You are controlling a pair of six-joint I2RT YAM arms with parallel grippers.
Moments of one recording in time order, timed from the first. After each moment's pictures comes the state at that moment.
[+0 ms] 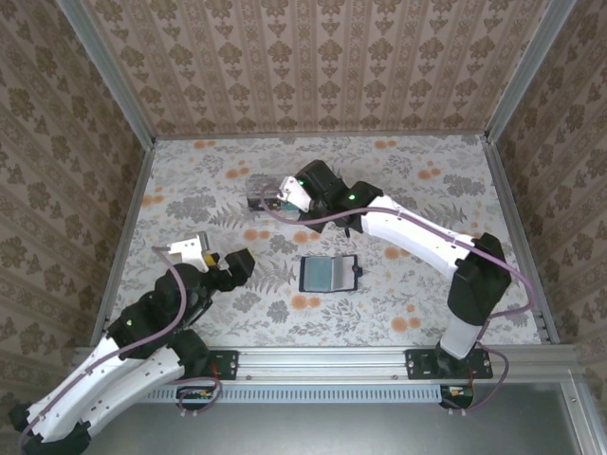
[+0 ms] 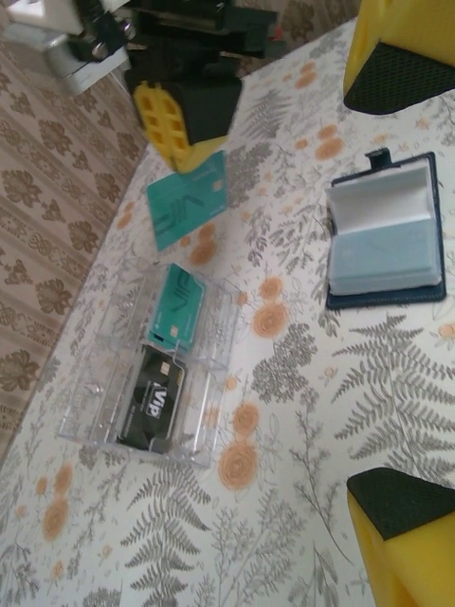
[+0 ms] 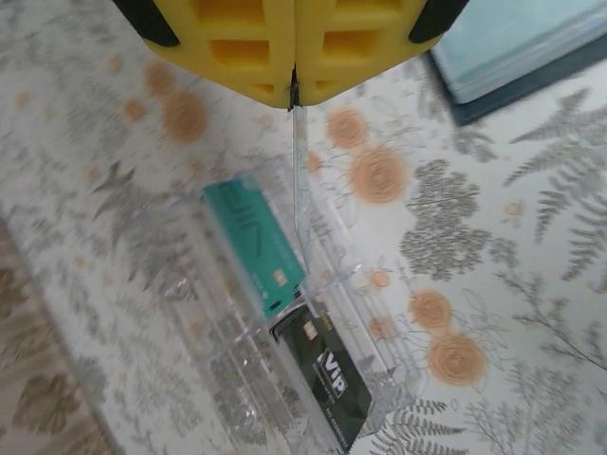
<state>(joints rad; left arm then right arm) -0.89 0.36 0.61 -0.64 -0.36 -0.76 0.78 1.75 1.57 -0.67 0.19 -0.46</state>
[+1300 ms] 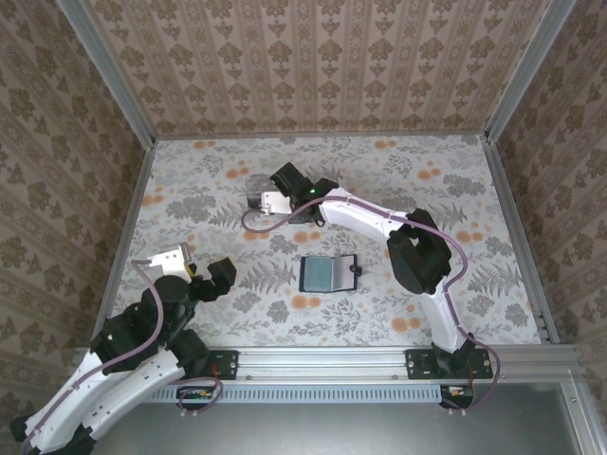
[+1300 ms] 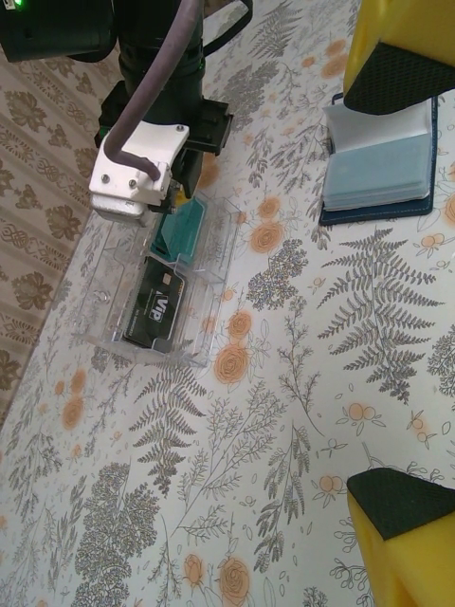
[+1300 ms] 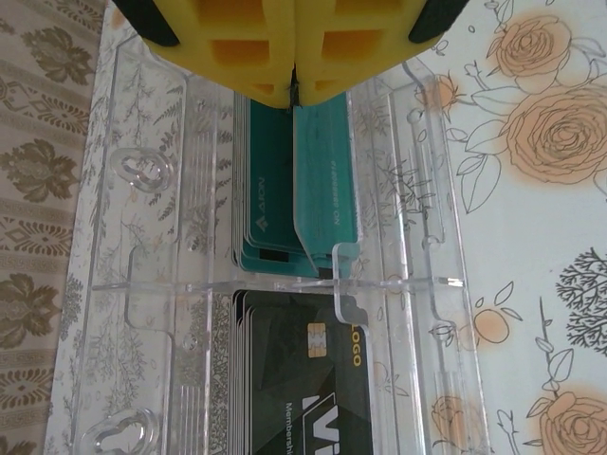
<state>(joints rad) -0.89 0.25 0.64 -0.86 -0.48 -0.75 0.76 2.14 1.80 -0.60 0.32 -0.91</state>
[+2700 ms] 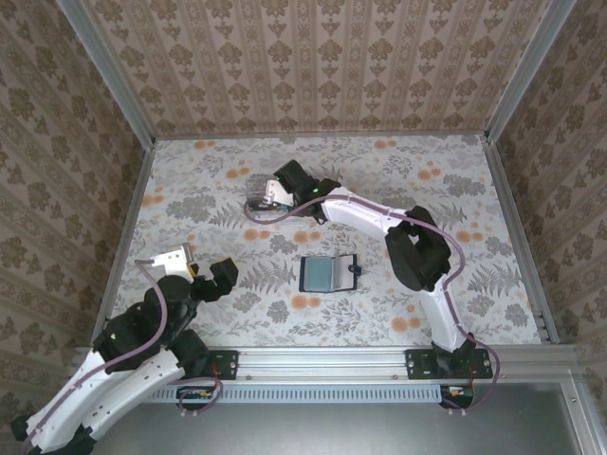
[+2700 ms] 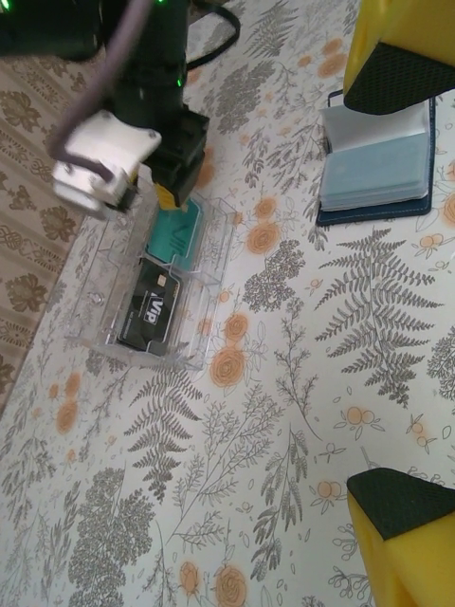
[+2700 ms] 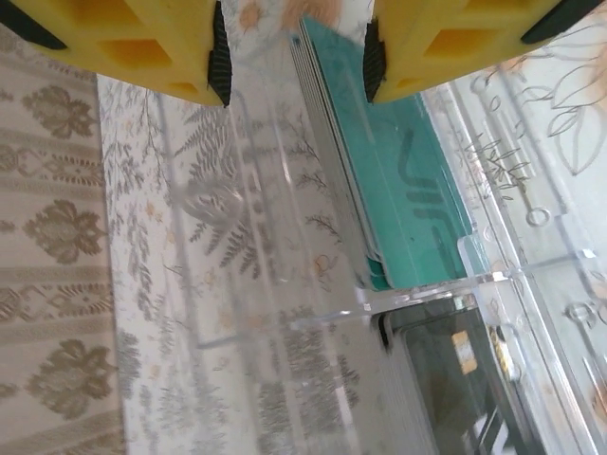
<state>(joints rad) -0.89 0.25 0.61 -0.84 -0.47 -0.75 0.73 2.12 1.75 -0.49 0.38 -0.75</state>
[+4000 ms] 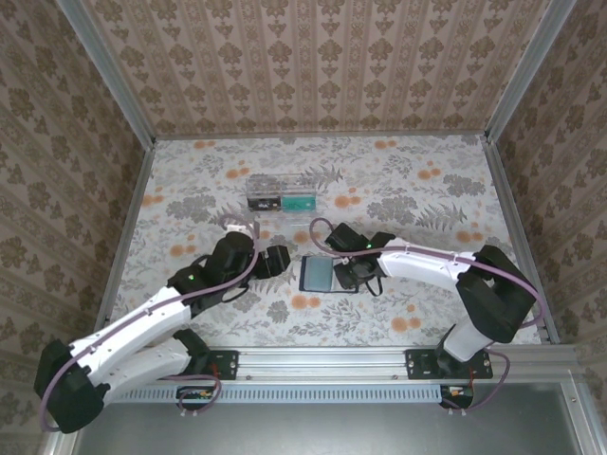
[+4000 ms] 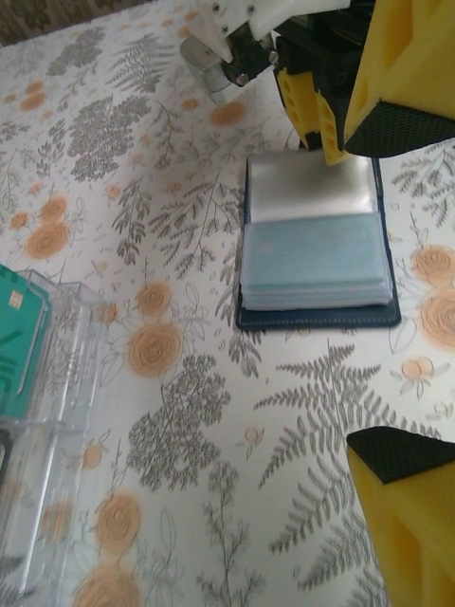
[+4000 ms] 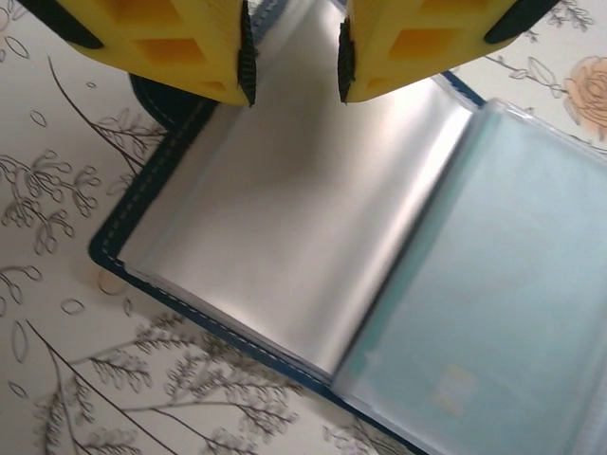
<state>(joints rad) -0.81 0.91 0.59 -0.34 -0.05 -0.79 0.77 1.57 0.91 -0.63 0.11 0.37</state>
